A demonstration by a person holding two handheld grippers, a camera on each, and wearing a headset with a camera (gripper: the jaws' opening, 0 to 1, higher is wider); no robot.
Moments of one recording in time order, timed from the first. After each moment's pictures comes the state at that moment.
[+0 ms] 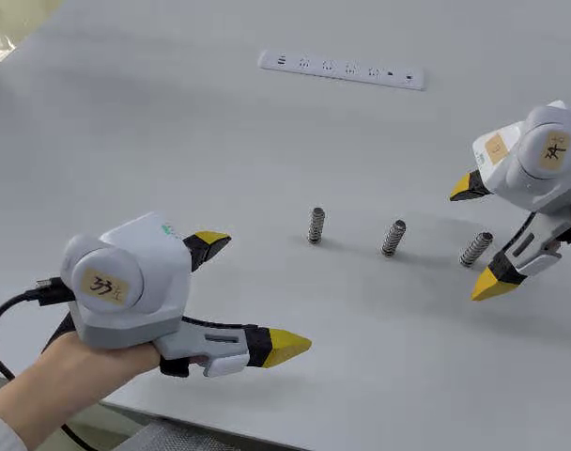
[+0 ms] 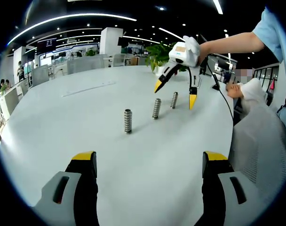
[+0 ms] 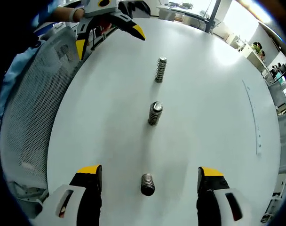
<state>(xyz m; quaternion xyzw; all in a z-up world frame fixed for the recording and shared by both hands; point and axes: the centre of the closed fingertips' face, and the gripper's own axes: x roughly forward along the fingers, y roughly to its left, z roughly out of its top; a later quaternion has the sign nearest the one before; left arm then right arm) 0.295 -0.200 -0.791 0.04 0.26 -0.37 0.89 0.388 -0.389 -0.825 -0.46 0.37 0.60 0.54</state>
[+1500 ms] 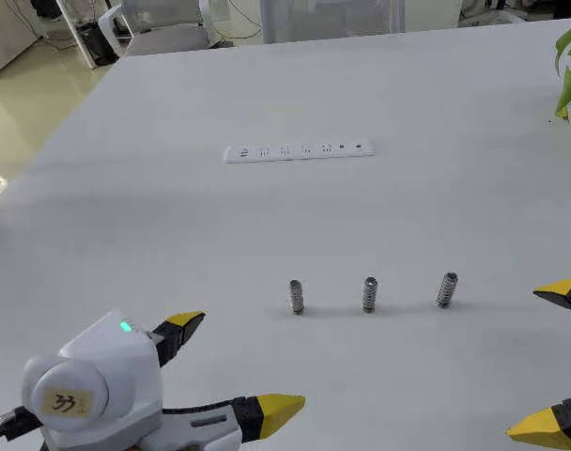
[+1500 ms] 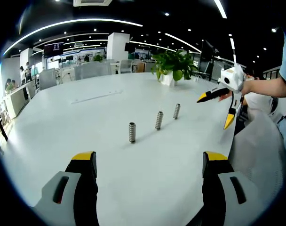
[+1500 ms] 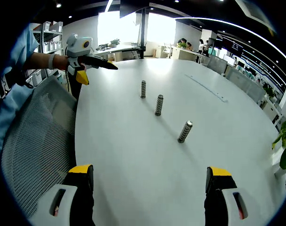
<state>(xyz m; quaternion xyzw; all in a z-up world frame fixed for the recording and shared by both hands) 0.299 -0.196 -0.758 0.03 0.24 -0.34 0.91 0.286 -0.448 -0.795 -0.22 0.34 0.46 0.79</state>
